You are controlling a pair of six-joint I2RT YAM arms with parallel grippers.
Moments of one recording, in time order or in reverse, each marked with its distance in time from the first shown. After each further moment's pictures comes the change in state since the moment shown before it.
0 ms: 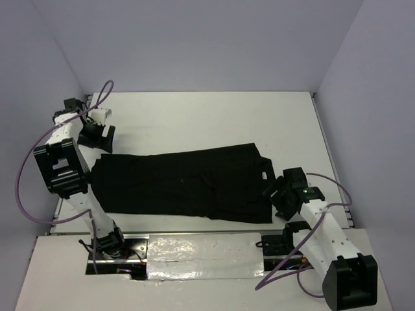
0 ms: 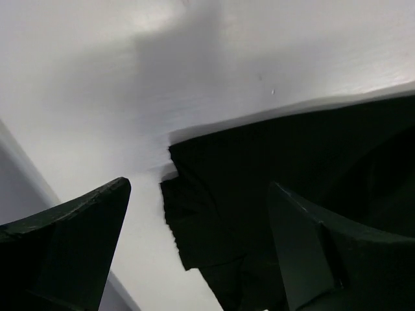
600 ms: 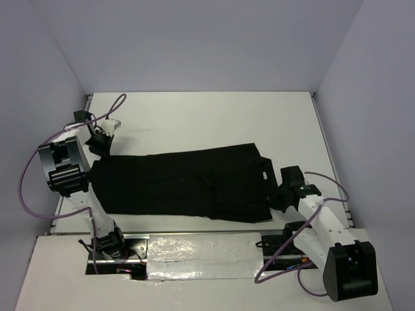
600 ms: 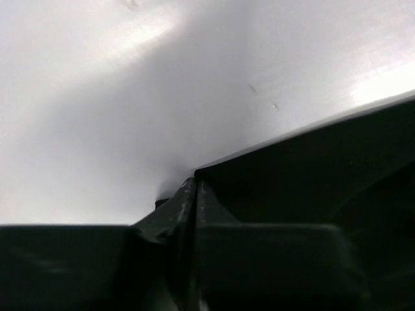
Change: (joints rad) left arm -0.005 0.062 -0.212 0.230 0.006 0.136; right arm 0.009 0.110 -0.028 0.105 0.004 0.041
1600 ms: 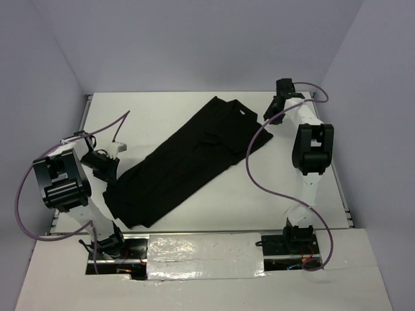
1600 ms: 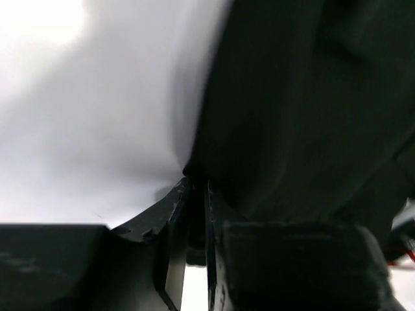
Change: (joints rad) left arm 0.037 -0.183 -0.246 -0.271 0.149 0.156; right arm -0.092 1.329 1.463 0.040 0.074 -0.418
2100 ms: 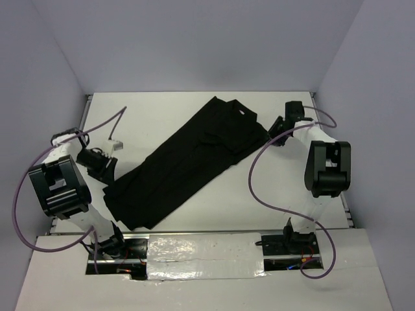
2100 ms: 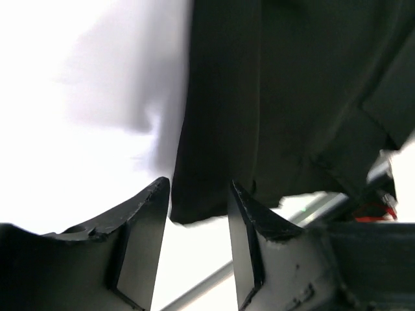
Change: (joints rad) left arm 0.031 -0.115 -0.008 -0.206 -0.006 0.113; right arm -0.079 -0.402 -0.543 0.193 -0.229 0.057
